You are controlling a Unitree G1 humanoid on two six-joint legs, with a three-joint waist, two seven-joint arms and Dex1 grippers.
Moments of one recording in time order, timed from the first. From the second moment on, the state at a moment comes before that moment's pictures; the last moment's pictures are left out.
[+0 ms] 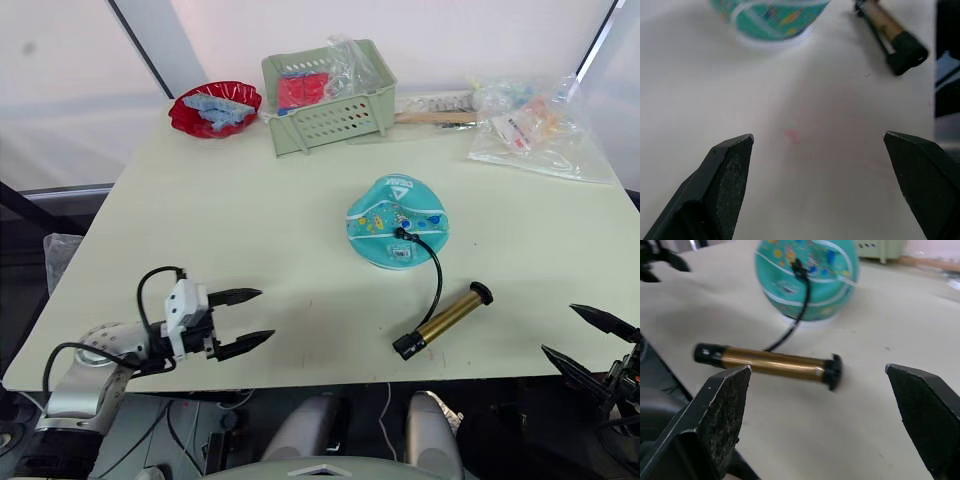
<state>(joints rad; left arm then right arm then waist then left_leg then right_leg) 0.04 0.69 0.07 -0.08 -0.37 0.08 -1.18 0.40 -0.65 -0.60 0.06 0.67 -0.15 1.39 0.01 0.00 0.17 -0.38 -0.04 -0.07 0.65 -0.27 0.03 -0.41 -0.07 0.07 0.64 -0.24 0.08</state>
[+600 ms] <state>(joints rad) -0.41 0.53 -0.34 -0.25 -0.30 0.40 -1.11 0.45 -0.62 -0.59 -0.12 0.71 -0.12 1.37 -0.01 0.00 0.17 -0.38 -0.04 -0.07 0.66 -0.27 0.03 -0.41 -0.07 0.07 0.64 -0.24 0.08</state>
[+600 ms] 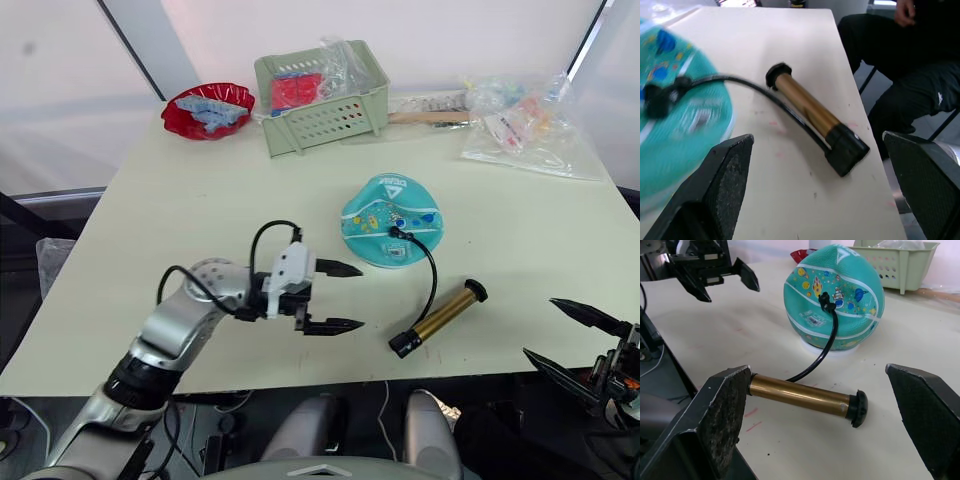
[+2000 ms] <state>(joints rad) -0.67 0.00 -0.76 0.11 -0.03 0.85 -0.67 0.49 -0.60 -0.60 -0.15 0.71 -0.14 1.32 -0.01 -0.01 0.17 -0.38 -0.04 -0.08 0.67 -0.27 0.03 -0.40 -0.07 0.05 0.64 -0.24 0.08</state>
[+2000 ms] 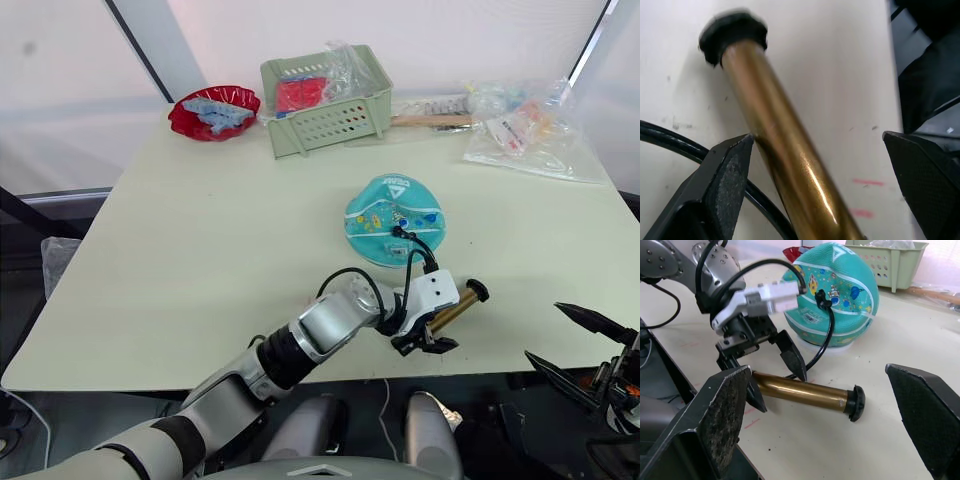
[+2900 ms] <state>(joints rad) -0.64 0.07 -0.73 0.11 0.00 0.74 -0.74 0.49 -0.54 -0.59 -0.23 0.73 -0.06 1.16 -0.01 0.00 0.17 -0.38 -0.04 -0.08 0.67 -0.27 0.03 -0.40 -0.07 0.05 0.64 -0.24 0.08</state>
